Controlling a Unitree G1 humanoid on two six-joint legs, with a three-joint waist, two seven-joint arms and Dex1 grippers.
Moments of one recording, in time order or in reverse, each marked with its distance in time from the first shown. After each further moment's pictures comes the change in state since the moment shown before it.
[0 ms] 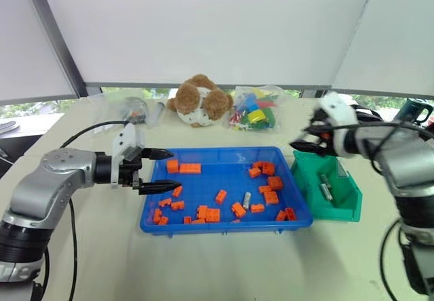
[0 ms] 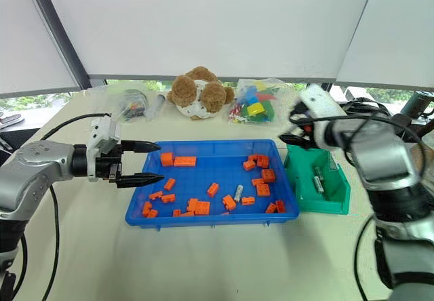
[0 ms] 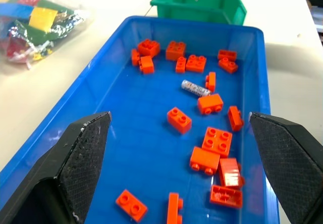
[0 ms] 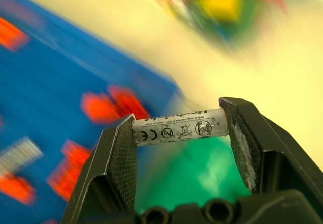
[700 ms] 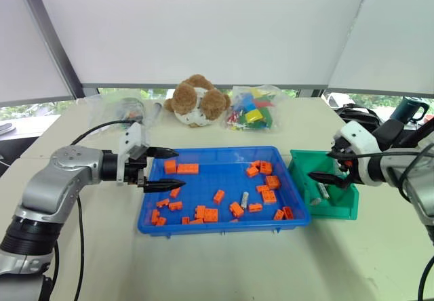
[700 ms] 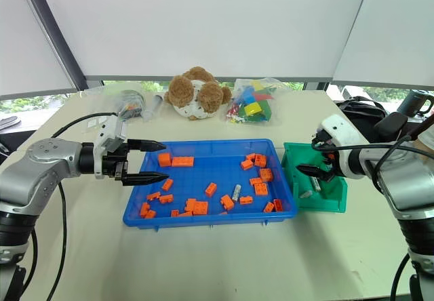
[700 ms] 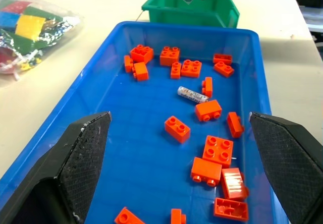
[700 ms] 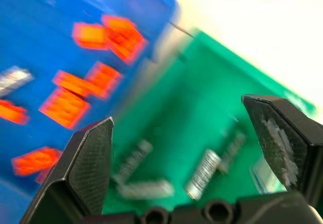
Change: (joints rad) left arm -0.047 -0.038 -0.033 0.056 0.040 -0.035 -0.040; right arm 0.111 -0.055 -0.003 -0.072 0.151 -0.124 0.090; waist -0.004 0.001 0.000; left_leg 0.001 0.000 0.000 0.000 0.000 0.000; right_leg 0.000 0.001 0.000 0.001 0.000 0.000
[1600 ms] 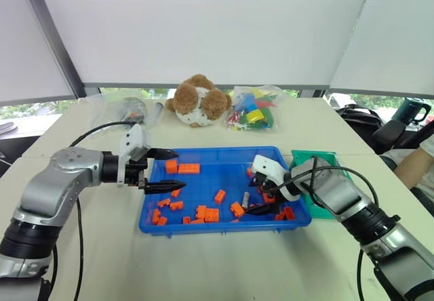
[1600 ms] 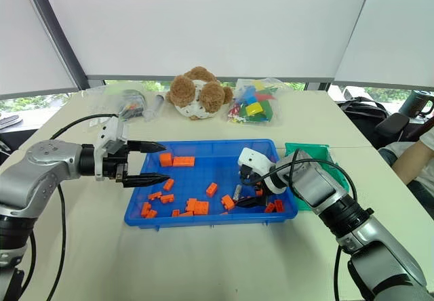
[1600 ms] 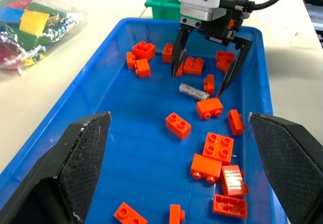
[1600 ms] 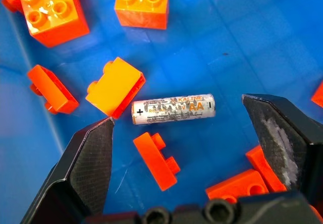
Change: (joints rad) left arm 0.023 0.011 0.006 -0.040 -0.003 0.023 0.033; right arm -0.178 0.290 0.505 0.290 -0.199 -0.274 0.133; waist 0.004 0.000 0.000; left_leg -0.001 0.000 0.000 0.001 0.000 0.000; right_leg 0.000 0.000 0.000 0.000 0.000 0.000
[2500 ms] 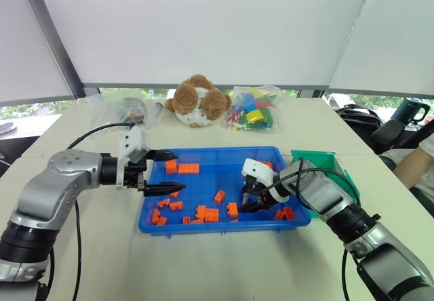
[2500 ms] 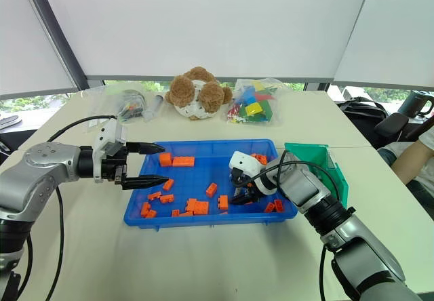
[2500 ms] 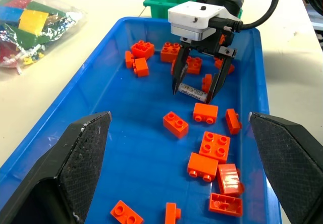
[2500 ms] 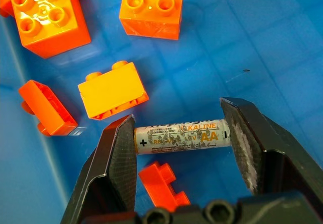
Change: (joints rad) left arm 0.023 0.010 0.007 -0.026 -0.019 0.001 0.017; right arm -0.015 0.093 0.009 0.063 -0.073 -0.012 0.021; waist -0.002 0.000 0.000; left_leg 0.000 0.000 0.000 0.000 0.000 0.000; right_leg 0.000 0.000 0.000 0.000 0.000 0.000
